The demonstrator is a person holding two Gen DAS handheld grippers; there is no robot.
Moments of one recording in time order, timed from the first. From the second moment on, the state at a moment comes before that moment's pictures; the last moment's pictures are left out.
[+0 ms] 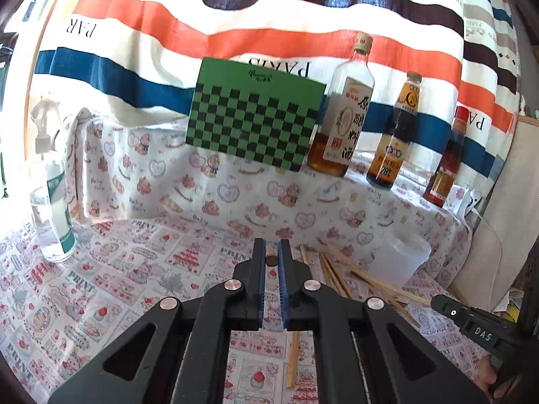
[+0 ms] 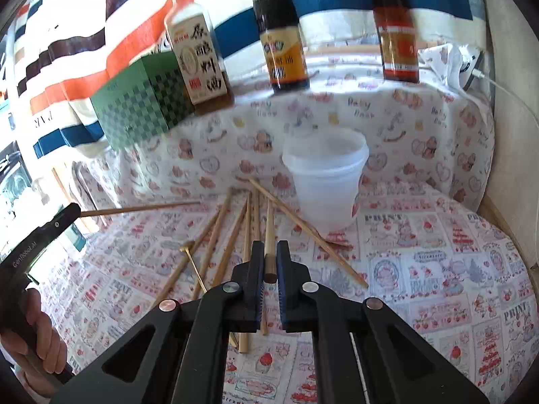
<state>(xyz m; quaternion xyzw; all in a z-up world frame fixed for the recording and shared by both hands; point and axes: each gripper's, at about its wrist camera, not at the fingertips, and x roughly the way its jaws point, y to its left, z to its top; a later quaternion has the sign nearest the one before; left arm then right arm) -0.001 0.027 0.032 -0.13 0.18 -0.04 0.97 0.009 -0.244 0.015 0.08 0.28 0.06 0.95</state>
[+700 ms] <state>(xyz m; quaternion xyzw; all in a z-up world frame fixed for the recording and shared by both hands) 0.024 -0.006 0.144 -0.10 0.19 -0.09 0.97 -0.018 -0.273 0.164 0.09 0.11 0.05 0.99</state>
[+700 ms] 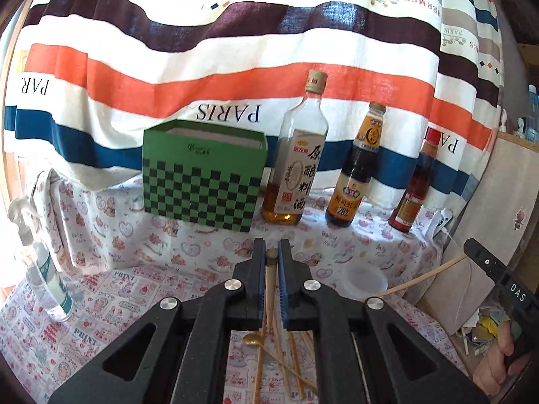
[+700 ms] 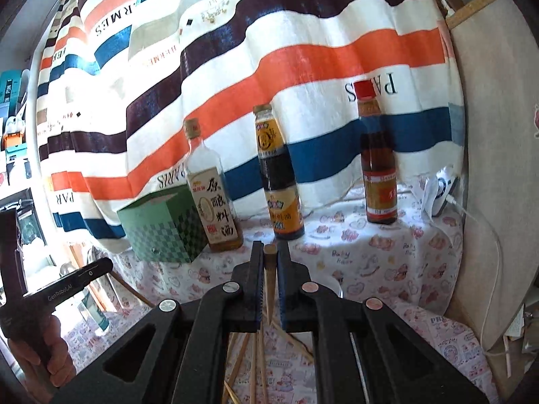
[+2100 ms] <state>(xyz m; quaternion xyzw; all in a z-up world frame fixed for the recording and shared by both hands) 0.123 -0.151 0.138 -0.08 0.16 -0.15 0.97 0.078 -0.377 0.137 0.21 0.22 0.04 0.95</state>
